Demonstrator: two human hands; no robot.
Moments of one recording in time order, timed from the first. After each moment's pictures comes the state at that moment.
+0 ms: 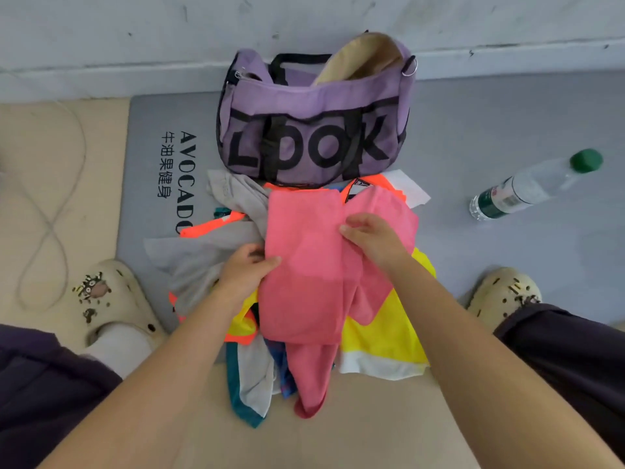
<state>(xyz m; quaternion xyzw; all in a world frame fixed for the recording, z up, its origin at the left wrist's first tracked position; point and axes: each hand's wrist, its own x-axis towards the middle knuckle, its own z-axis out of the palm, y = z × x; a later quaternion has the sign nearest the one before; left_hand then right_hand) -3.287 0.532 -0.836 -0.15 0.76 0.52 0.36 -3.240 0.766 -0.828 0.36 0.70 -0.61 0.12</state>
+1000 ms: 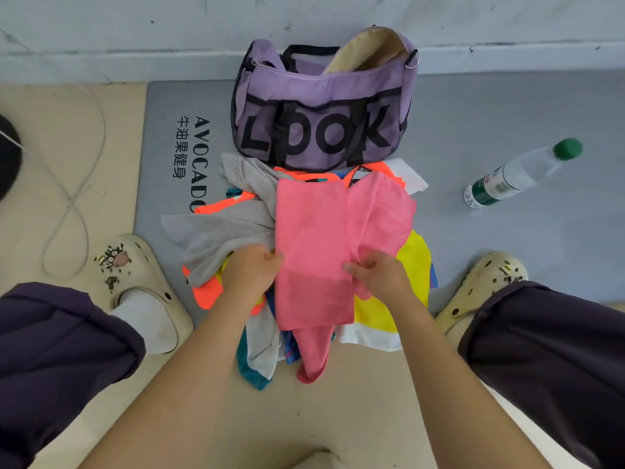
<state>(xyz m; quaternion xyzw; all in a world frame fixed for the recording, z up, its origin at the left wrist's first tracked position) -3.250 0.516 -0.813 -0.02 0.92 0.24 0.31 -3.154 0.734 -0.818 0.35 0.83 -0.40 0.19</state>
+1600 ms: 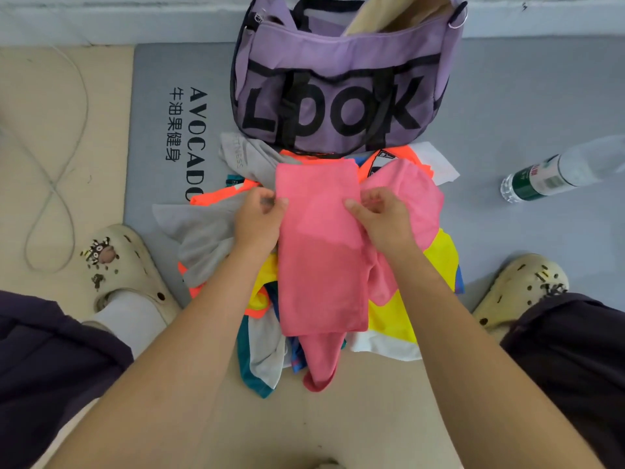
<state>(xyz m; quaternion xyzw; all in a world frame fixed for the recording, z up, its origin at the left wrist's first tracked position) -3.313 0.544 -0.856 -0.08 0.86 0.48 0.17 -3.244 0.735 -0.837 0.37 0.74 -0.57 0.02</state>
